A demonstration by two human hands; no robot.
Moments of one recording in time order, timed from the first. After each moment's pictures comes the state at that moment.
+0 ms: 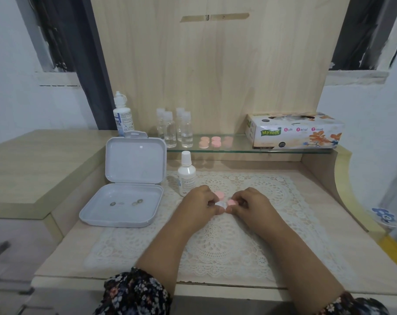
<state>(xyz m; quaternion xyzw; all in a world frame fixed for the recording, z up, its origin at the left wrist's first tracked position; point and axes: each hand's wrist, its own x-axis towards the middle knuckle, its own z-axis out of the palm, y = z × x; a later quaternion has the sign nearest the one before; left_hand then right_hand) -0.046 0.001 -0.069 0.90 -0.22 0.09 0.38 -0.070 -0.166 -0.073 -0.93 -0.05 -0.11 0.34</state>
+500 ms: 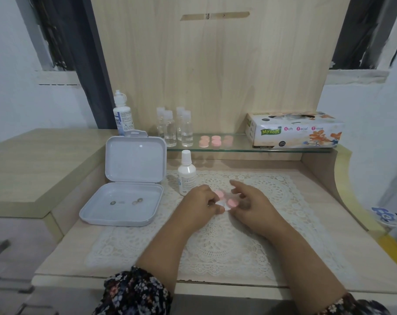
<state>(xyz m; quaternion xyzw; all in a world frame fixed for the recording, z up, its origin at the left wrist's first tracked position) -0.047 0.001 -0.069 0.89 -0.22 0.09 0.38 -0.078 -0.168 -0.070 -0.90 -0.08 -0.10 0.42</state>
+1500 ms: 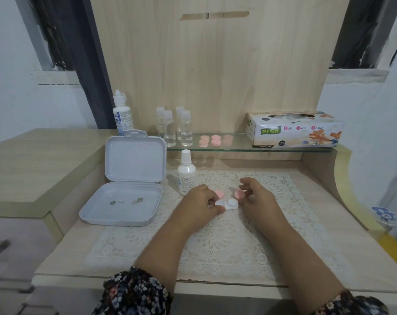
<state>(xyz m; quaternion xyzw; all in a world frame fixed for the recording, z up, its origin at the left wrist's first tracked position) -0.049 0.003 -0.071 0.90 -0.21 0.09 0.37 -0.072 -0.171 -0.075 -0.87 0.01 -0.14 0.46</state>
